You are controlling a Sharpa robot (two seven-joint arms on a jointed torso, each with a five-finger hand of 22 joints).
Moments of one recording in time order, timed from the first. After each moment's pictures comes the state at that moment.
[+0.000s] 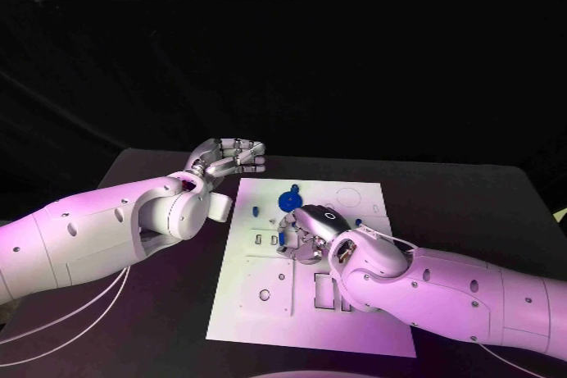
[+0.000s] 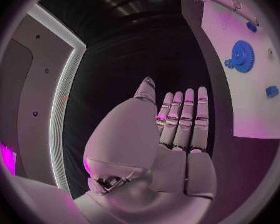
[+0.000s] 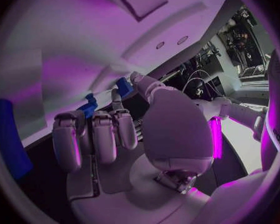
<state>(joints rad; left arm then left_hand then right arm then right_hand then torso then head) 1.17 -0.86 -0.01 1.51 -0.09 -0.39 0.36 1.56 -0.01 -0.09 0.27 0.22 0.82 0.21 0.23 0.20 0.94 0.18 0.07 0.07 0.89 0.16 0.17 0.24 0.17 0.82 0.26 0.26 0.09 1.07 -0.53 -0.14 1.53 -1.57 -0.48 -0.32 1.20 -0.26 0.47 0.11 0.14 0.95 0.14 0.13 0.49 1.45 0.05 1.45 1.31 1.47 -0.01 1.56 1.31 0.01 1.47 0.09 1.55 1.31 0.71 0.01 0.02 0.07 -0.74</state>
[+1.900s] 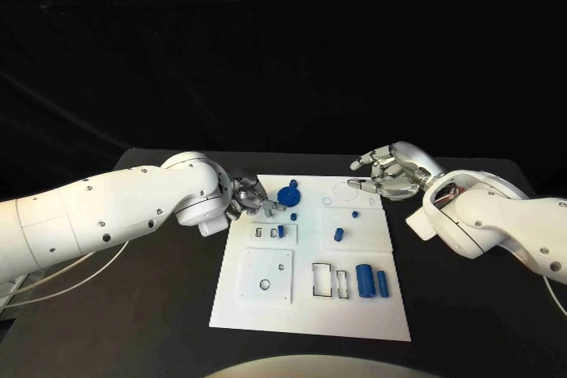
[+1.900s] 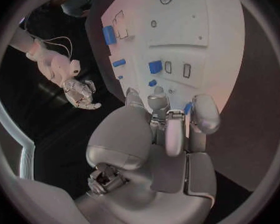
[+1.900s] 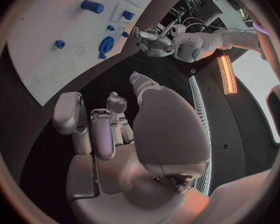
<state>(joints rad) 1.23 -0.78 -0.03 1.53 -0.91 0.02 -0.55 1.31 0.17 -0.43 0.29 0.18 0.88 0.07 0.49 0.63 1.35 -0.01 0.95 1.02 1.47 -0.06 1.56 1.31 0.10 1.34 0.05 1.32 1.17 1.27 -0.92 -0.13 1.67 -0.88 -0.48 -0.08 1.35 -0.22 0.28 0.26 0.21 0.85 0.15 0.16 0.42 1.15 0.07 1.11 1.04 1.47 0.00 1.44 1.31 0.09 1.32 0.11 1.14 1.31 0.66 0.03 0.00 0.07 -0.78</state>
